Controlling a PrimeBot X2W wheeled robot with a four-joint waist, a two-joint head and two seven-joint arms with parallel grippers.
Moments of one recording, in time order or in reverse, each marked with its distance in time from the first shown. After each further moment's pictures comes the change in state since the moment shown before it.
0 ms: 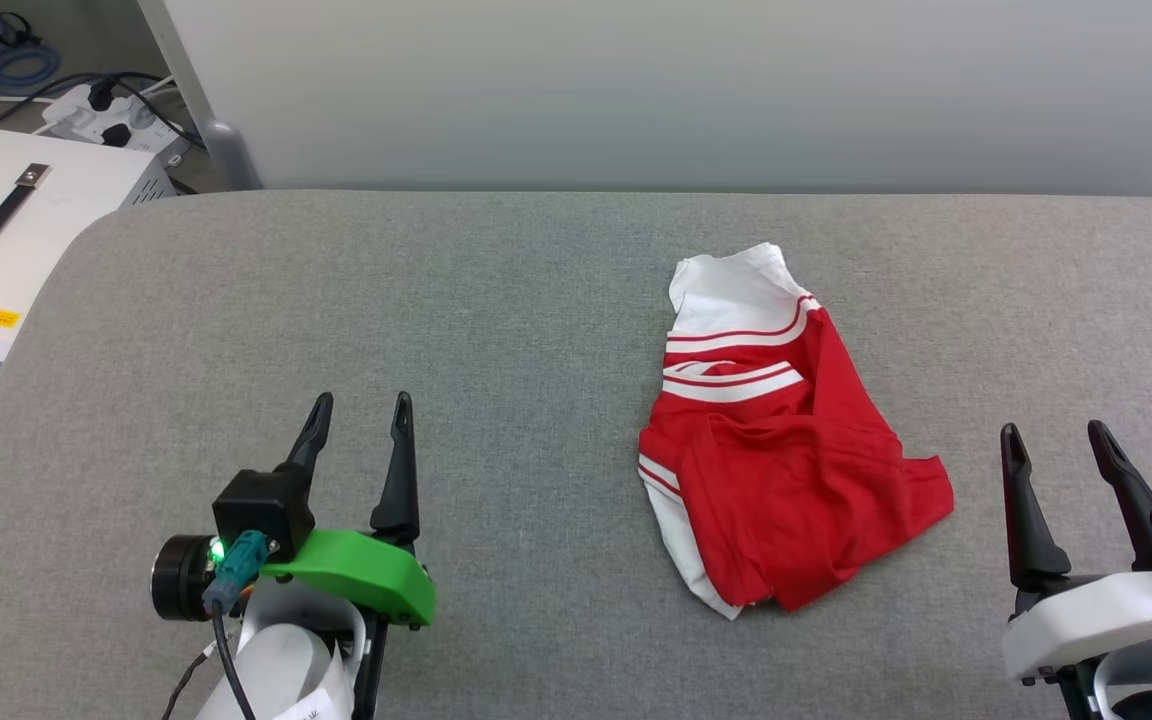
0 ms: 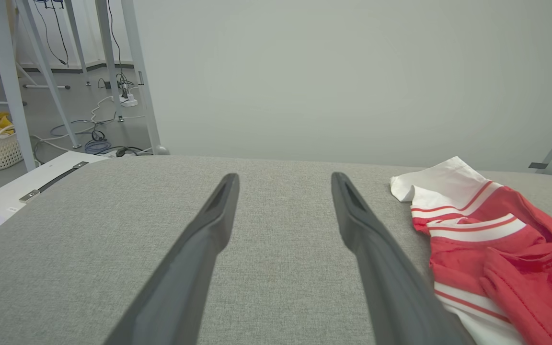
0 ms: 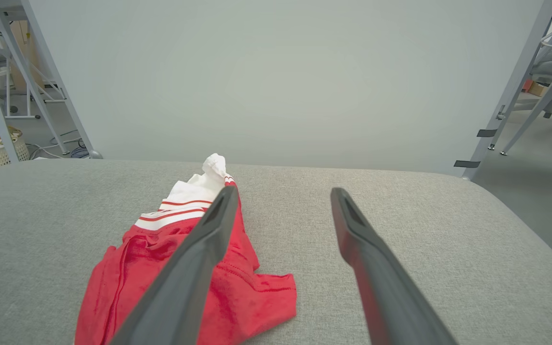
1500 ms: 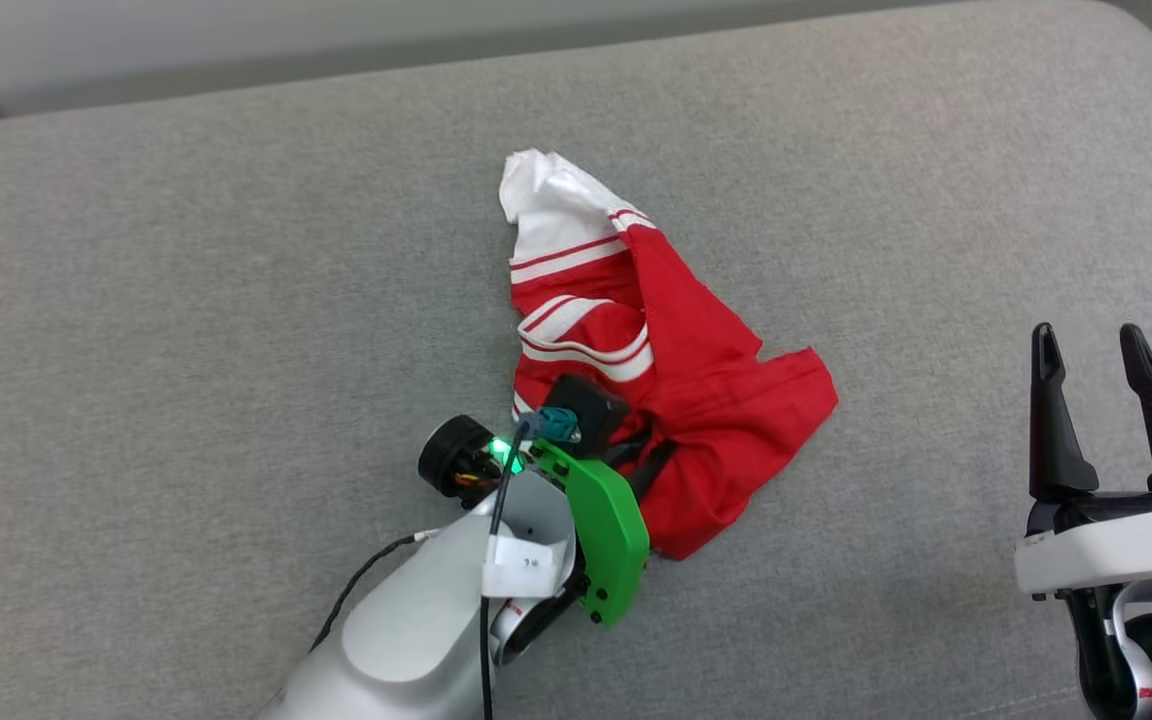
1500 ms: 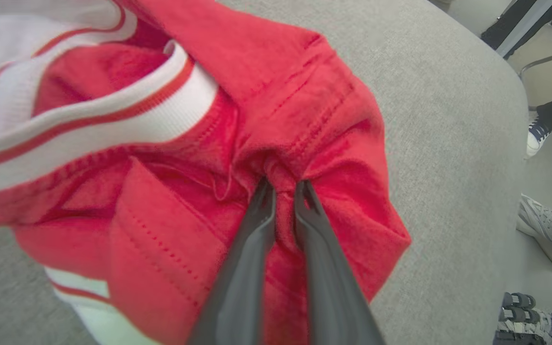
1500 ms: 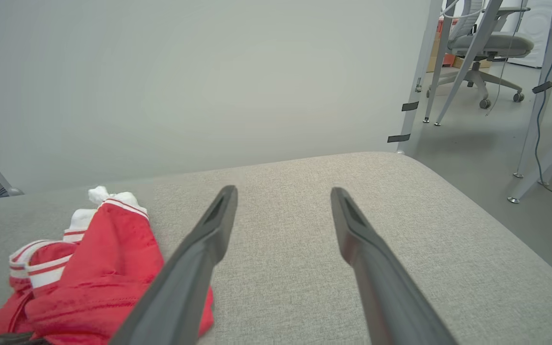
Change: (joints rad) left arm -0.388 -0.102 -0.462 0.298 -0.143 -0.289 0.358; right arm -0.125 0.000 -0.010 0.015 0.112 0.000 -0.089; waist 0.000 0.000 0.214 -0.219
